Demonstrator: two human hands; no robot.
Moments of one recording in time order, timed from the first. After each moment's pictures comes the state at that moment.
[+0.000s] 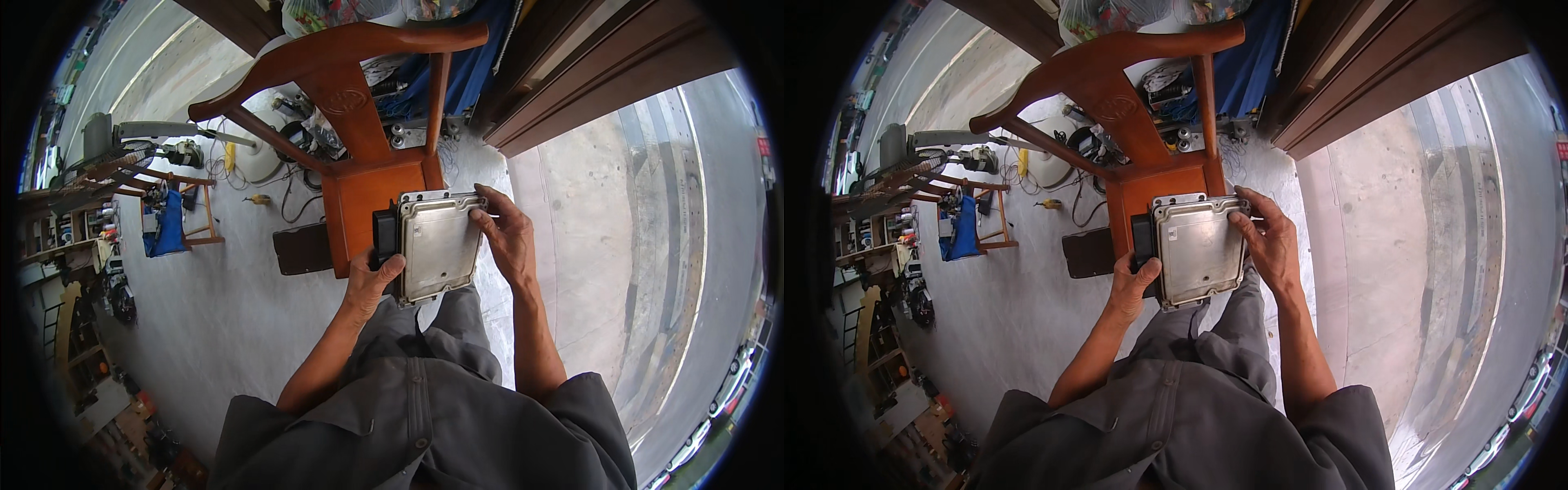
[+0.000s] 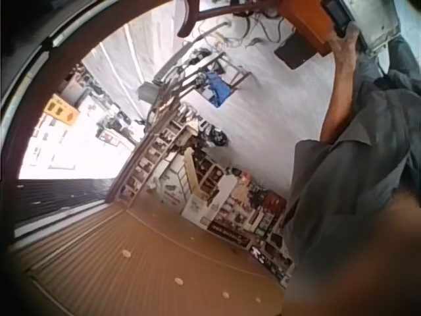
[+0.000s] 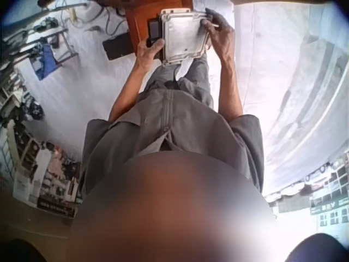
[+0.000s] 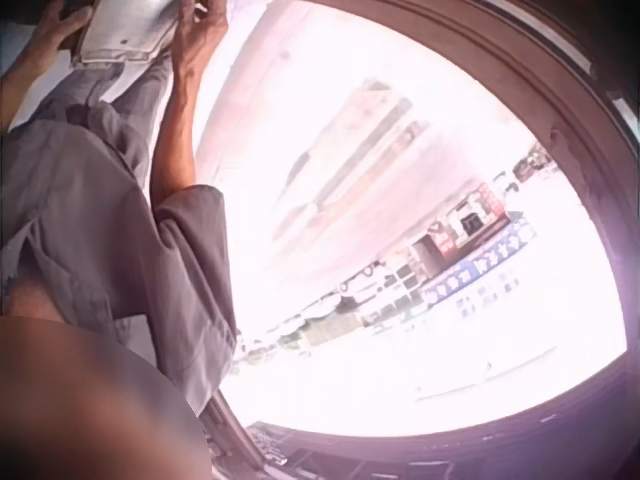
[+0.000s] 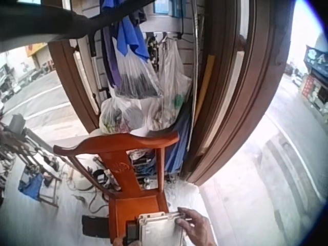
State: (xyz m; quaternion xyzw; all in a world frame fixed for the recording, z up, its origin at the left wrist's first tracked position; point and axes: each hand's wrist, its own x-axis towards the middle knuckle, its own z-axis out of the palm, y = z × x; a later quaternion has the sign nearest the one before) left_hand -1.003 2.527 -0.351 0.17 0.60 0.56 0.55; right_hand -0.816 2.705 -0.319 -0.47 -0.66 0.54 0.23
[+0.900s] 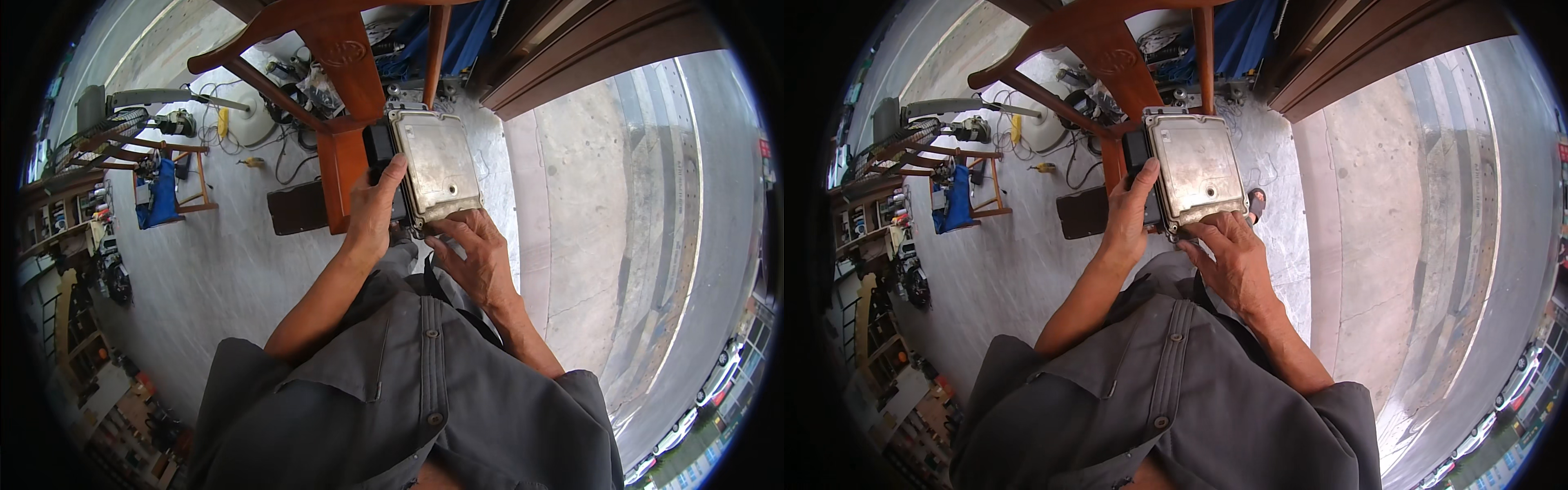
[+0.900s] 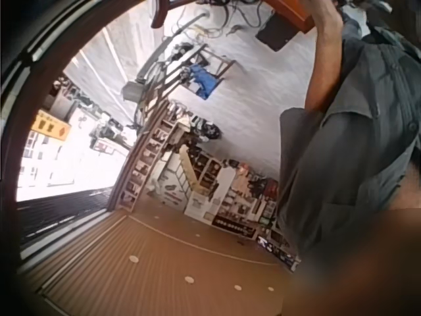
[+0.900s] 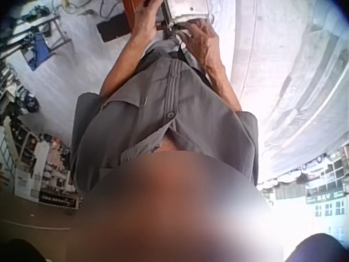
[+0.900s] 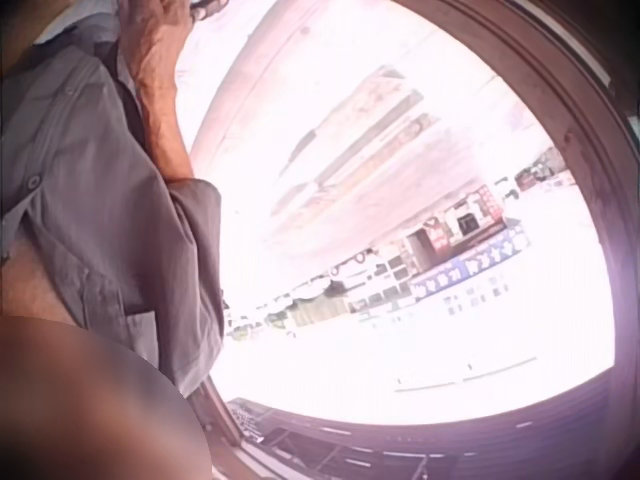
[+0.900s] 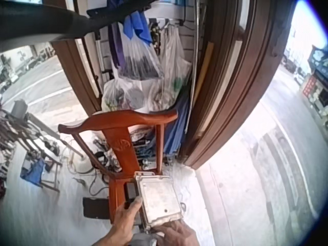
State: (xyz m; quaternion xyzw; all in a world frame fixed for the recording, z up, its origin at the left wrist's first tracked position) left_hand -0.991 2.571 -0.292 0.03 0.56 0.63 0.53; right_hand -0.816 2.600 -0.258 -0.36 -0.81 0.40 0.22
